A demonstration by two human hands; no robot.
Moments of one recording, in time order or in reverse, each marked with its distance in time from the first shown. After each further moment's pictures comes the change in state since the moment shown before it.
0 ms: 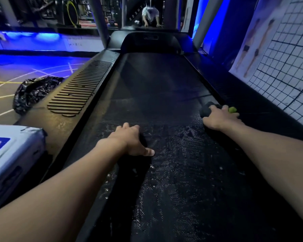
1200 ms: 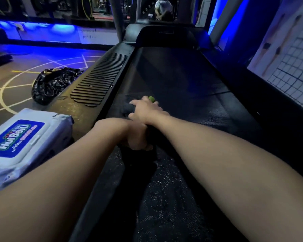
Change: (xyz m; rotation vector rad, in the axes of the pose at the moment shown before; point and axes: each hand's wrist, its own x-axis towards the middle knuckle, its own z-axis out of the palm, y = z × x) left_hand -0.023 -0.035 -0.025 0.191 -0.259 0.333; right_hand -0.108 -0.226 0.035 0.160 -0.211 -0.635
